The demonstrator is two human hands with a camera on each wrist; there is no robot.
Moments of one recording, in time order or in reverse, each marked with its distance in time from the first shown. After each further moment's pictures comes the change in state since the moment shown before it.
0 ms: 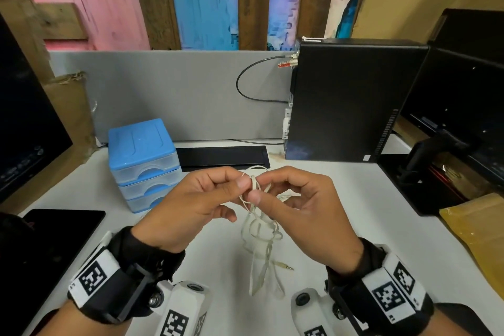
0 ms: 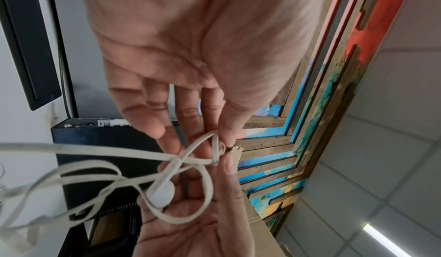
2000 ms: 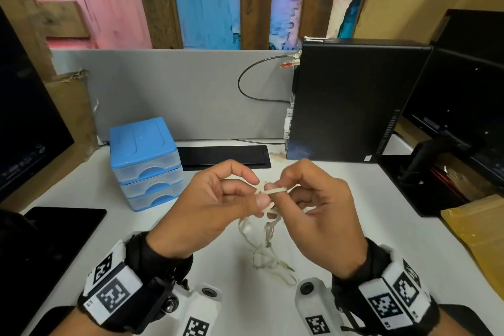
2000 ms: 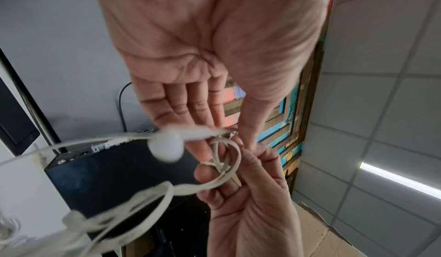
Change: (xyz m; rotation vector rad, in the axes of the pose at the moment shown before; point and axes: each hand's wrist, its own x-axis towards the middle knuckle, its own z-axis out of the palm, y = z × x) left_hand 0.001 -0.008 0.011 -0.006 0.066 0.062; right_hand -0.005 -0.003 -0.003 -0.210 0.072 -0.220
